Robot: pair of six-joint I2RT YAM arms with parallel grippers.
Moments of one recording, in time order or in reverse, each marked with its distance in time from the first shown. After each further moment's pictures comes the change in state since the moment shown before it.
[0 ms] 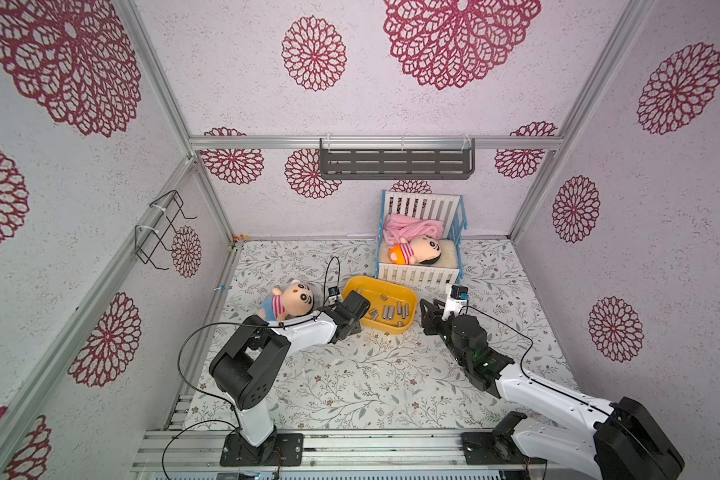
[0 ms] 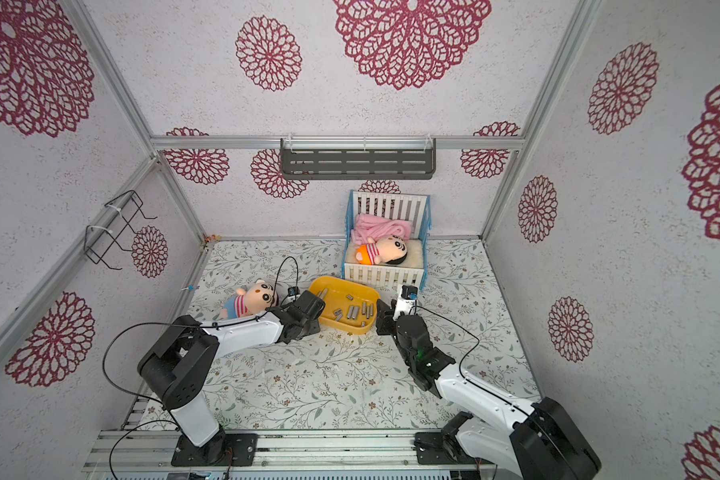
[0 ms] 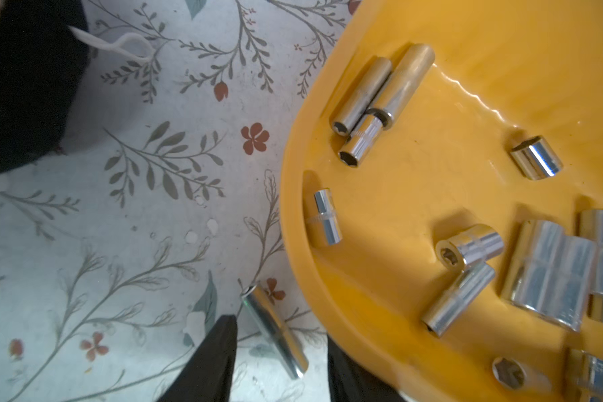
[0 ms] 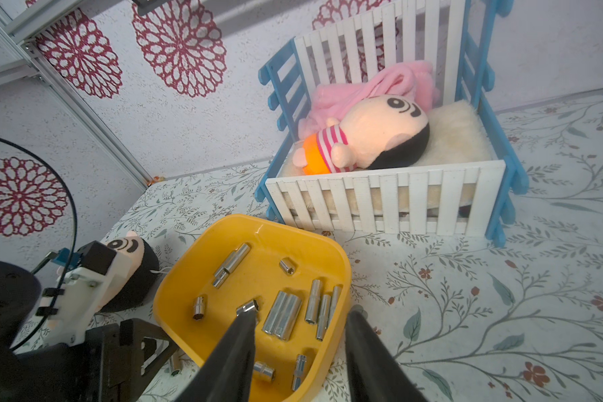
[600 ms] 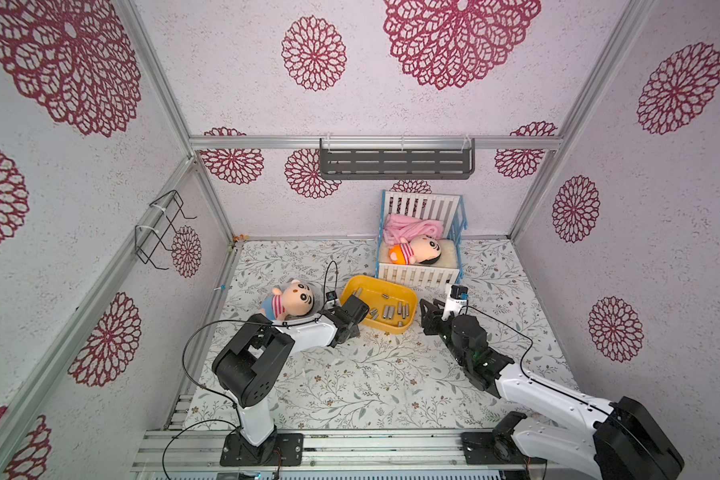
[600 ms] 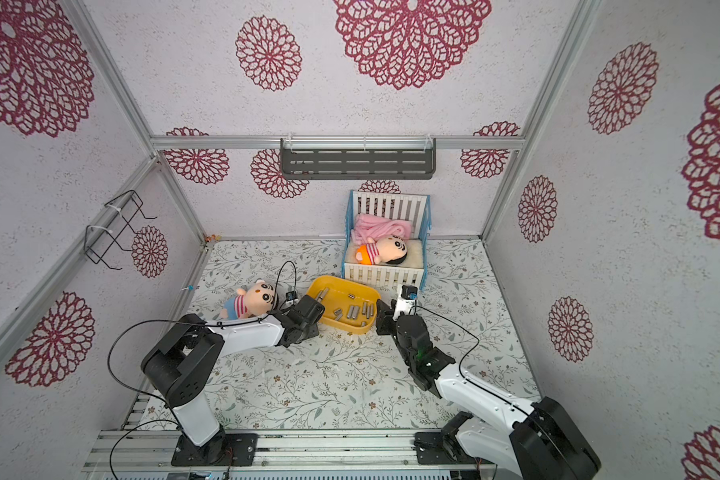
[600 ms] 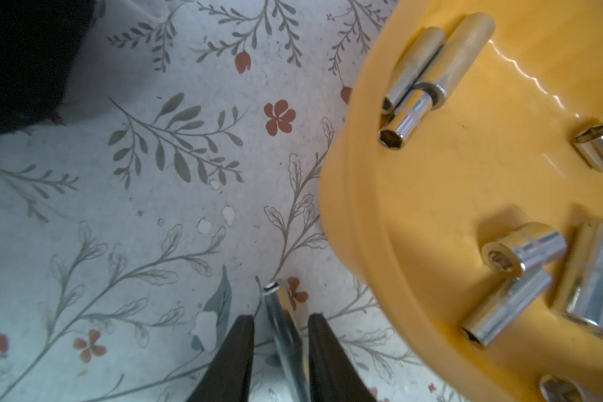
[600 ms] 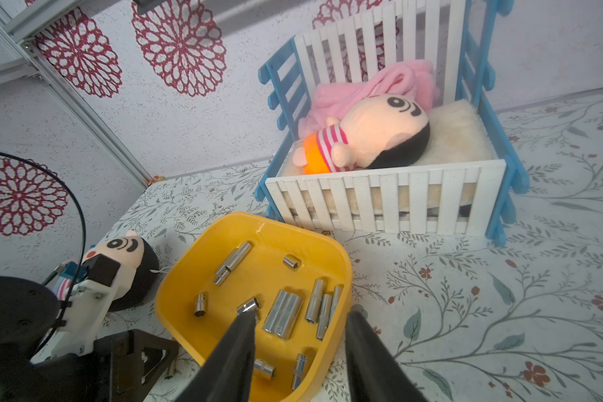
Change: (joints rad) left arm 0.000 0.011 -0.048 0.035 -0.010 -0.035; right arm 0.000 0.002 0.000 0.000 -0.001 0.000
